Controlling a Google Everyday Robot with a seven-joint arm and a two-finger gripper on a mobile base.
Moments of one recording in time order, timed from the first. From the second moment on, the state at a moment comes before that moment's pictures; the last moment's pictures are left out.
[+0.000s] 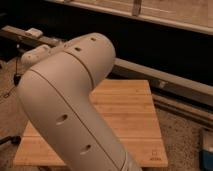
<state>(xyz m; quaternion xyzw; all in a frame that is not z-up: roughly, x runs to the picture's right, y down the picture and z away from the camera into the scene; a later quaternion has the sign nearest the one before) -0.267 0.057 0.783 -0.30 0.22 0.54 0.75</state>
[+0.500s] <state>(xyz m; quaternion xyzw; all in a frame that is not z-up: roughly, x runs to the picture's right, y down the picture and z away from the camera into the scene) -0.268 0.072 0.784 -0.30 0.21 0.53 0.76</state>
